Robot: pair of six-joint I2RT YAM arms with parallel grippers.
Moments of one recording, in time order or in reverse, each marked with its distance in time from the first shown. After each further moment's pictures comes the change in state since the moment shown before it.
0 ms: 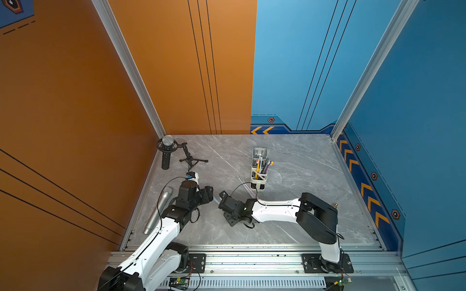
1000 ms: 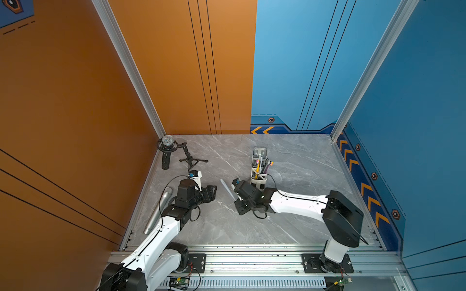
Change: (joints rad) left arm 0.009 0.024 -0.008 0.117 0.169 0.071; right arm -0.184 -0.278 -0.115 -0.029 -0.183 0.045
